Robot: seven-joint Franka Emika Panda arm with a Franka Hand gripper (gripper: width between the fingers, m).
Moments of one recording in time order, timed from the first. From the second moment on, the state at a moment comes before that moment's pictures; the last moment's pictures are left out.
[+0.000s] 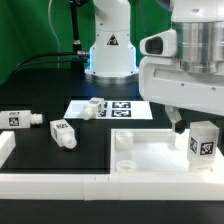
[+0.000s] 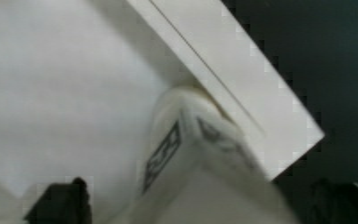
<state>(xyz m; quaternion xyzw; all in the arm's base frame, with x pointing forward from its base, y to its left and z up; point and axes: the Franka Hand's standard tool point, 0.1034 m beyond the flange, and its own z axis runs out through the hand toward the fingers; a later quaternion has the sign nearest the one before) 0.638 0.124 0.079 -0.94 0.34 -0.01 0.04</state>
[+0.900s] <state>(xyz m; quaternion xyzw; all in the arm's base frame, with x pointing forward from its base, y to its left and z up) 0.638 0.117 0.076 -0.99 0.15 -0.01 0.02</state>
